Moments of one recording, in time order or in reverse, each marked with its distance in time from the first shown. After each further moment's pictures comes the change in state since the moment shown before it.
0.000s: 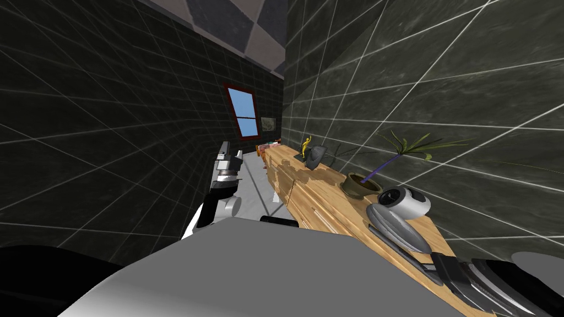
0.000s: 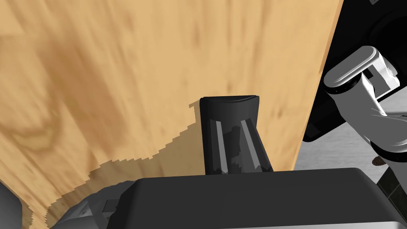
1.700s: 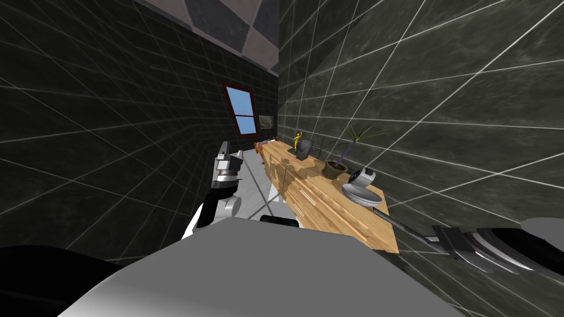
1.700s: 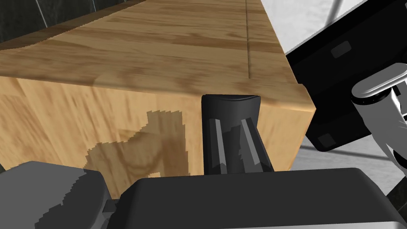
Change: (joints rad) left arm 0.000 0.000 0.000 0.000 0.000 0.000 0.000; right arm -0.222 -0.117 0.077 0.133 -0.058 -0.098 0.116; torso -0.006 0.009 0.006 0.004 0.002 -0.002
